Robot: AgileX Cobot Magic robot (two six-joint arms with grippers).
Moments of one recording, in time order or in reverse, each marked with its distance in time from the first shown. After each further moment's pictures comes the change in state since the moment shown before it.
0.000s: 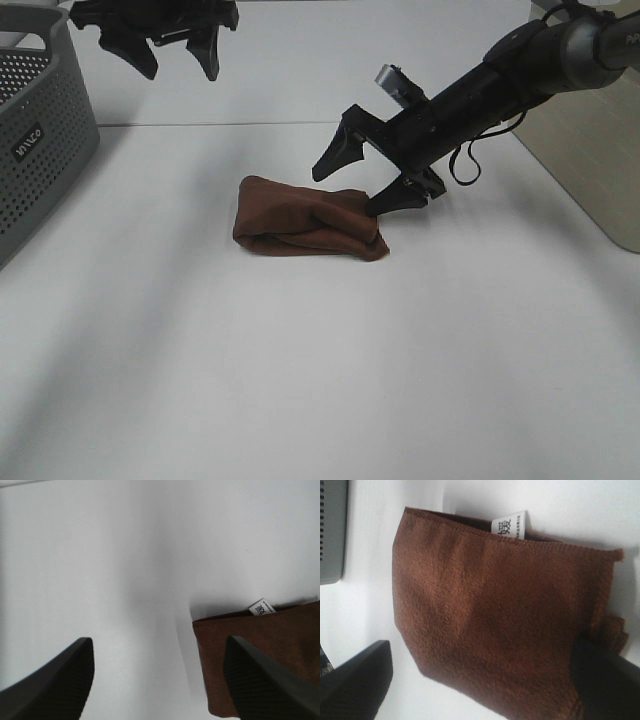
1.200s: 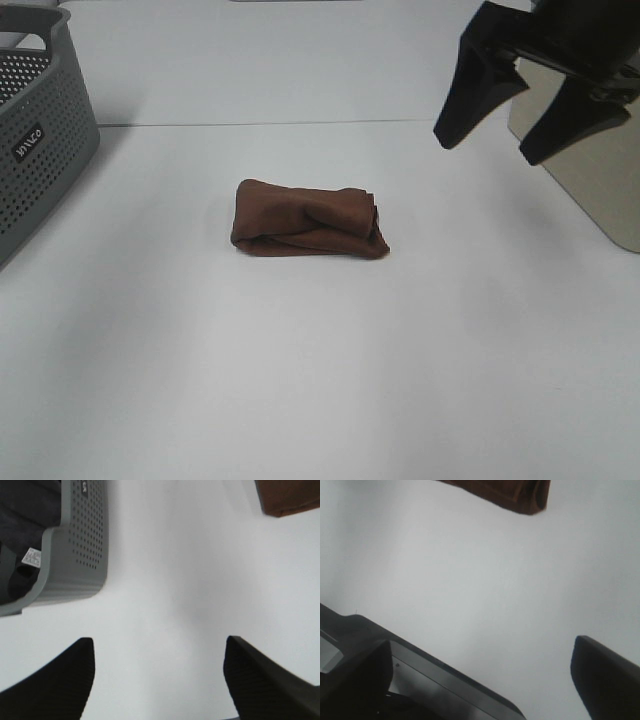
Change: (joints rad) left arm 0.000 -1.015 1.037 0.157 0.003 0.069; right arm 0.000 -0.737 0.346 -0.504 0.264 0.242
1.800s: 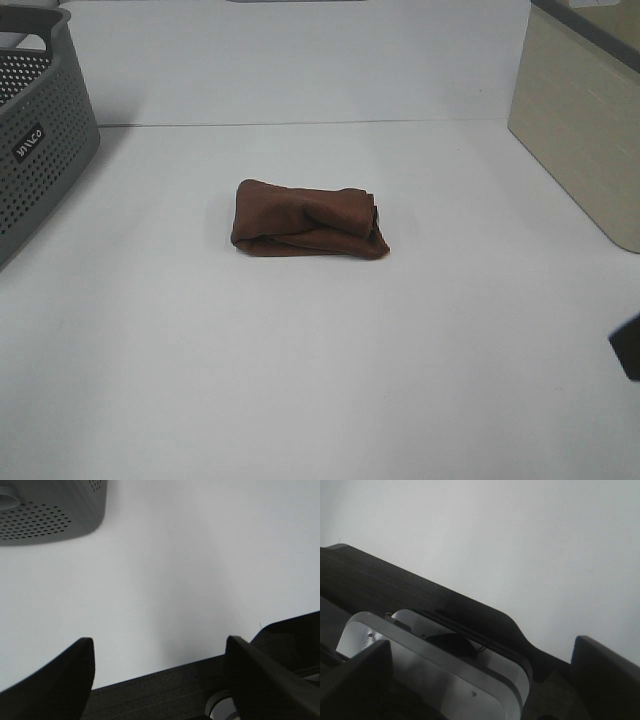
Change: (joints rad) left arm 0.000 -0.732 0.555 -0.035 0.003 0.031; right arm 0.000 -0.796 0.619 -0.070 -0.035 0.005
